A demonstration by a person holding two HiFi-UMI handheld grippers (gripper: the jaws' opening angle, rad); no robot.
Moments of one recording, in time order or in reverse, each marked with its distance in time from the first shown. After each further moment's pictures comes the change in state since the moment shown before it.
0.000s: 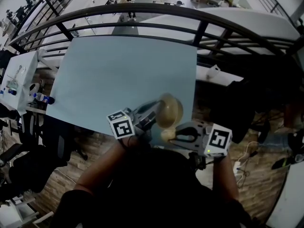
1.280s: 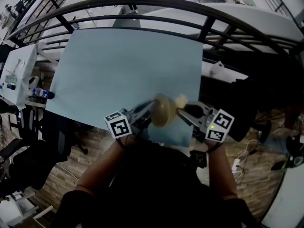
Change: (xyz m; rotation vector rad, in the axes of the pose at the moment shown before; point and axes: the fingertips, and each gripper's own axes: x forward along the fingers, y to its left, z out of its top) left arm -0.043 0.047 0.003 -0.065 -0.043 0.089; right arm -0.004 -0.119 0.000 0.214 -0.256 -0.299
